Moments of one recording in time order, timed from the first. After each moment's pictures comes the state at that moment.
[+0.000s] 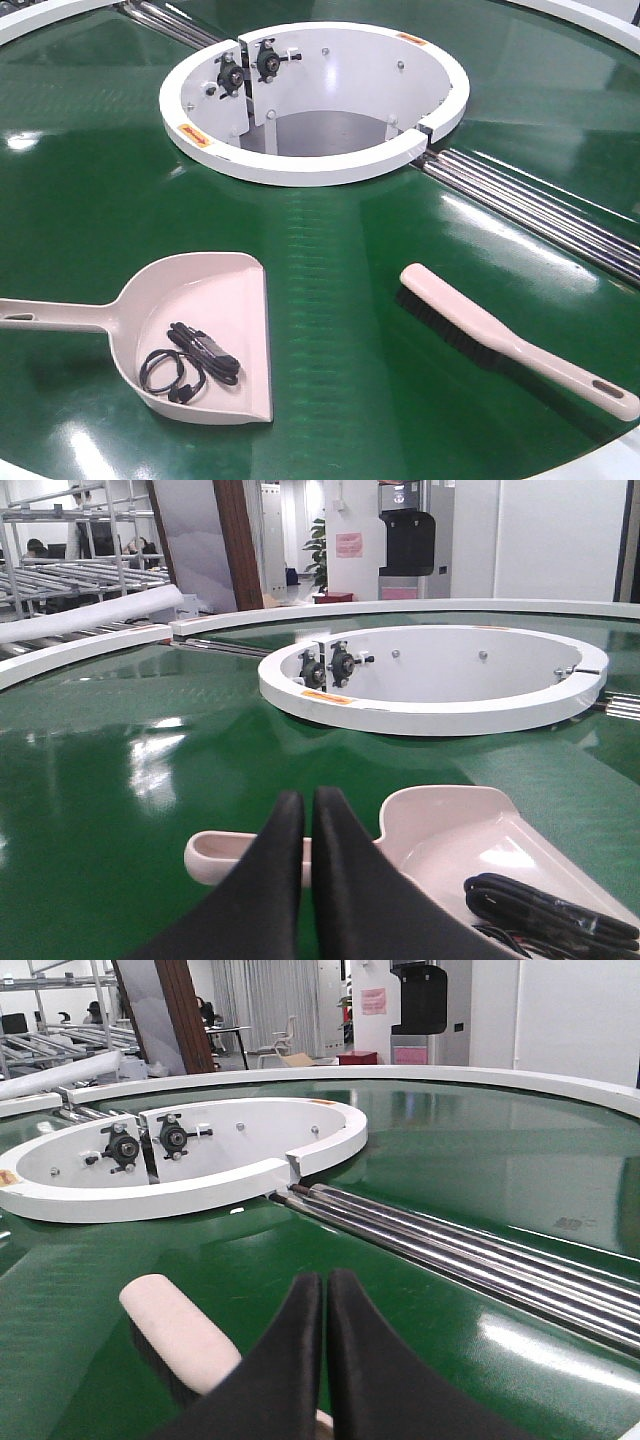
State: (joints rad) left arm -0.08 -0.01 0.03 -0.02 0.05 0.11; right arm 0.02 -0.01 0.03 -0.07 0.08 0.11
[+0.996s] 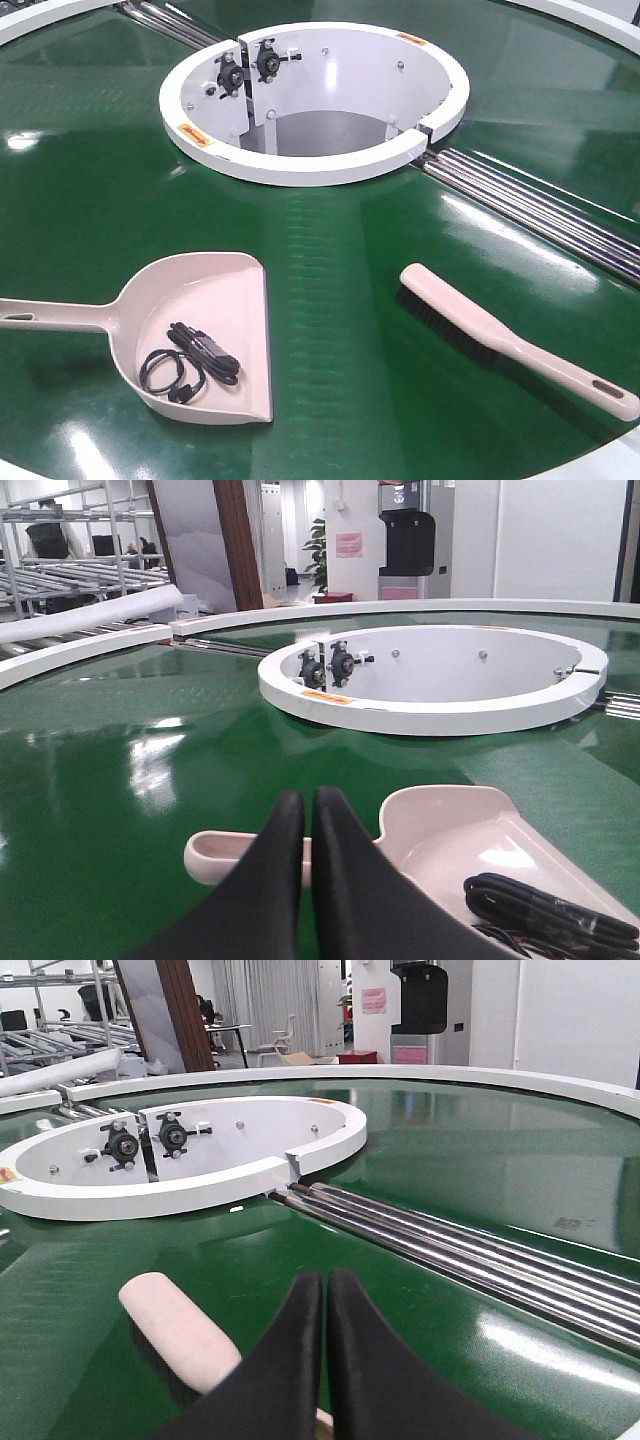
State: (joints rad) left arm -0.08 -0.01 0.03 -0.02 0.05 0.11; right arm 0.02 -0.01 0.03 -0.07 0.09 0.11
